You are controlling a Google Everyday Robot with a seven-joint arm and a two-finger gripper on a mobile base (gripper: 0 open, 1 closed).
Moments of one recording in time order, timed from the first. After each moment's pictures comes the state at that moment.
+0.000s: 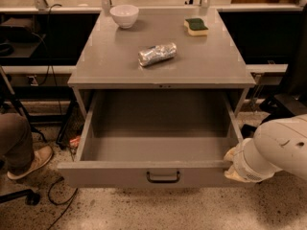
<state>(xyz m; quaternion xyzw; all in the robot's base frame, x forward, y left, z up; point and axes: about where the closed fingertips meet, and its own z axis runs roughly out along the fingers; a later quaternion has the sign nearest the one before) 0.423 -0.231 0.678 -0.61 0.78 -0.06 0.14</state>
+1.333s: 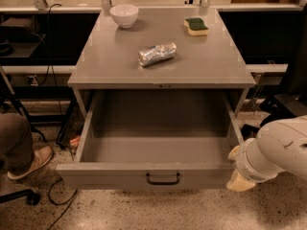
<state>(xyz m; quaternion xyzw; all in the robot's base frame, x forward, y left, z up) 0.422 -0.232 0.684 -0.61 0.78 -0.07 0.14</state>
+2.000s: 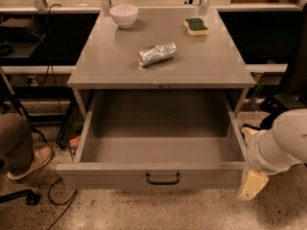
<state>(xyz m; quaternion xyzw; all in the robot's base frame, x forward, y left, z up) 0.430 -0.255 0.705 -0.60 0.78 -0.07 0.16</state>
